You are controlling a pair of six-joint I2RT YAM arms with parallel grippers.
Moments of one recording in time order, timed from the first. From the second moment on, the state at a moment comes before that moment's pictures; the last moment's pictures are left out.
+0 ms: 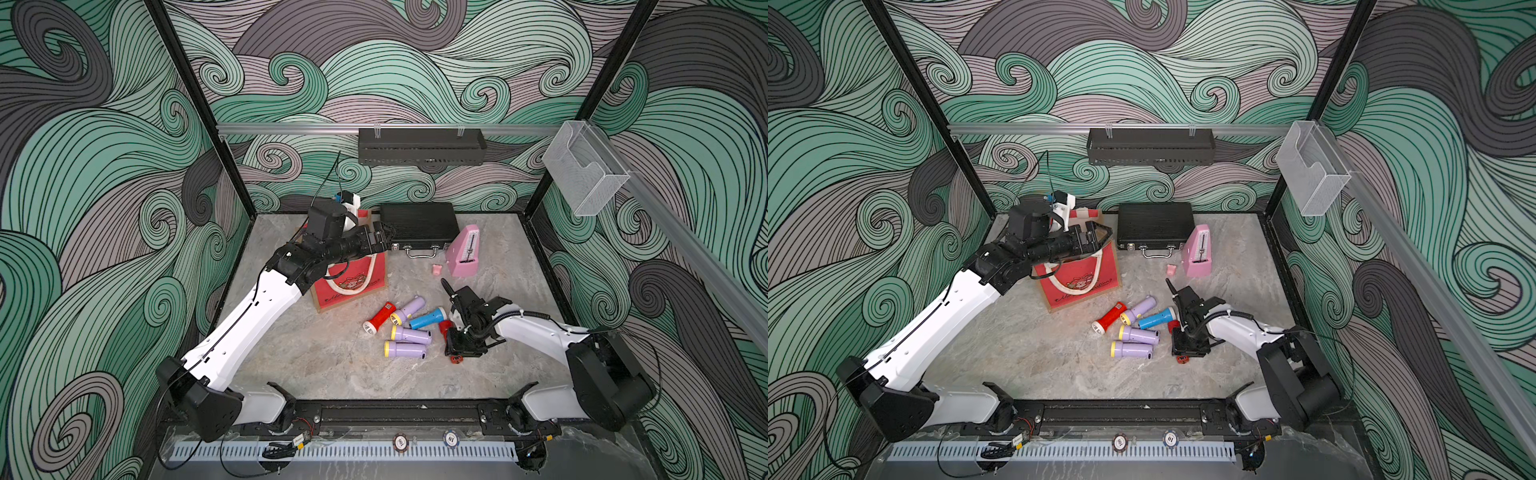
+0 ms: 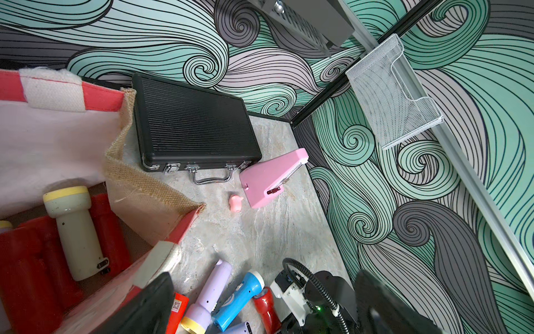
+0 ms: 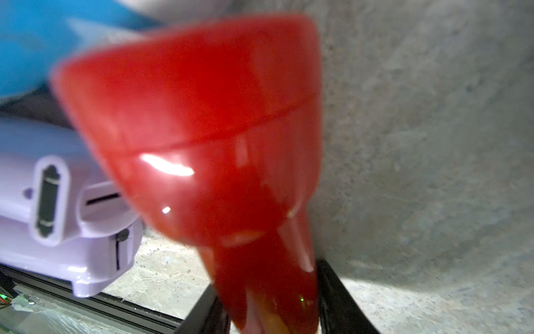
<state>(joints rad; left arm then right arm) -0.55 1.33 1.44 -0.55 0.18 -0.61 0.52 1.41 0.68 -0.77 -0.24 0.46</state>
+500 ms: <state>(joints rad) -0.55 1.33 1.42 -0.52 0.18 -0.64 0.54 1.40 0.68 -0.77 -0.20 0.47</state>
